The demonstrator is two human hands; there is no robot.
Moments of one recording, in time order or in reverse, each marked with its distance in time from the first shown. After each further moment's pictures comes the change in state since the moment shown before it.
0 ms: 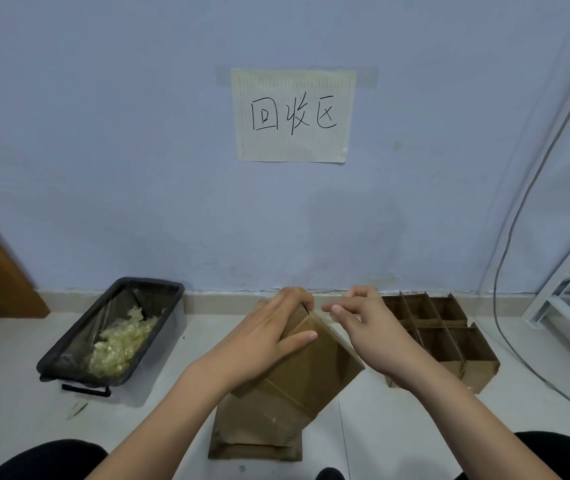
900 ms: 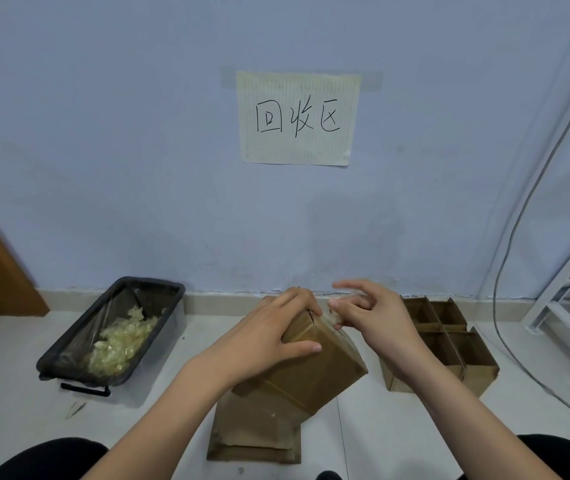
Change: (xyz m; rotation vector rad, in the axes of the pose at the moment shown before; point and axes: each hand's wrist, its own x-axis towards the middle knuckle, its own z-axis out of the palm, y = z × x) left_hand 0.003 0.000 -0.008 0.037 -0.040 0.046; right_hand 0.007 0.000 -0.002 0.511 0.130 0.037
